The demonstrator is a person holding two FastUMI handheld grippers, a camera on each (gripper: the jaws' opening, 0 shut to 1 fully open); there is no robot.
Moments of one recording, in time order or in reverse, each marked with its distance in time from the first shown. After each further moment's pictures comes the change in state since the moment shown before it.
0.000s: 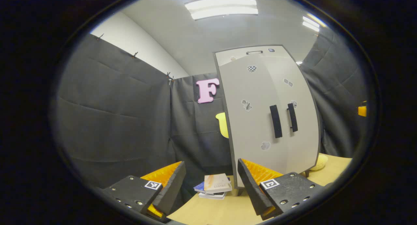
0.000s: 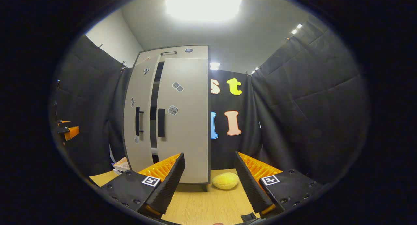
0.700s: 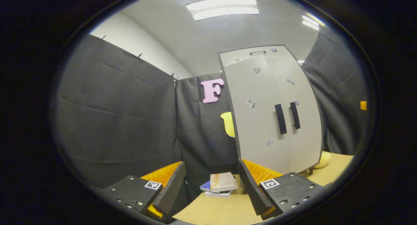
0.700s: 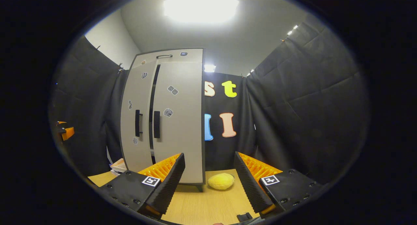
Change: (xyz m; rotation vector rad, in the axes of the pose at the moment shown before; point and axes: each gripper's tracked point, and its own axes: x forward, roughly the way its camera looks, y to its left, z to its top) left arm -0.024 0.031 -0.001 0.004 0.013 0.036; right arm -0.005 -0.020 0.008 0.011 -0.020 -0.037
